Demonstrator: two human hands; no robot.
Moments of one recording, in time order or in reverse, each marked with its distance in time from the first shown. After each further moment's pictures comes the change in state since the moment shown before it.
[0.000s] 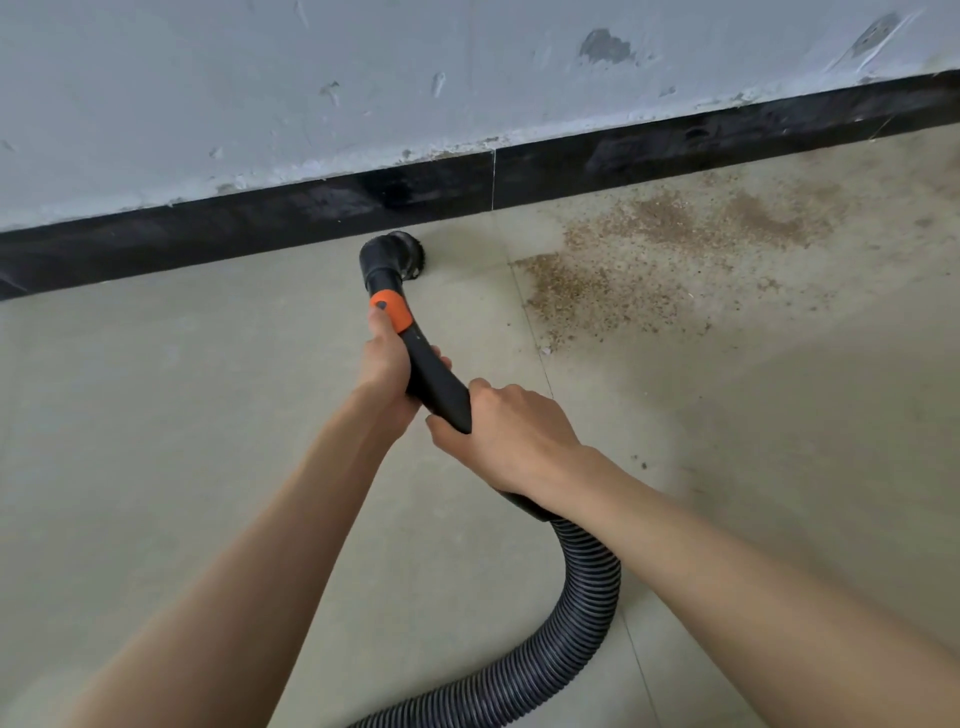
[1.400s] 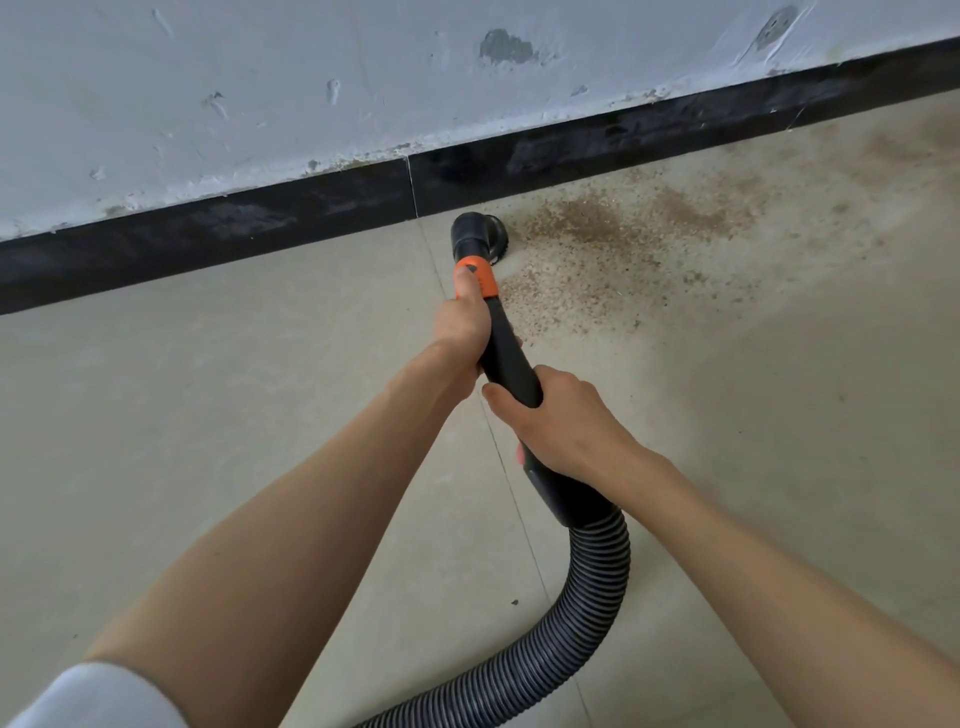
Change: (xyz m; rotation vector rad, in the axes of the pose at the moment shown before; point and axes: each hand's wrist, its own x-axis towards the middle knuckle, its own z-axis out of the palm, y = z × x) left_hand -0.010 -0.035 0.132 0.327 -0.217 0.041; right_hand -0.018 0.102 -0.030 0.484 0.139 0.211
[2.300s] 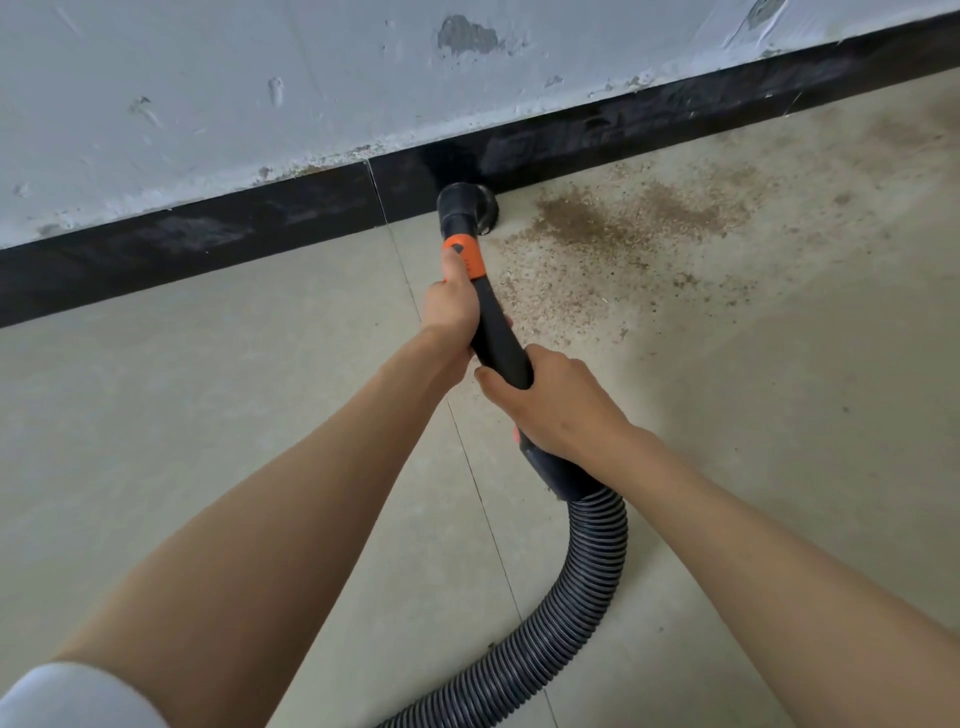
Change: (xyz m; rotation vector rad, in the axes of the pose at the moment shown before) left_hand 0.043 0.008 0.032 -0.007 0.044 0.057; right_hand 0.045 0.017 -0.025 -0.031 0.023 -0.034
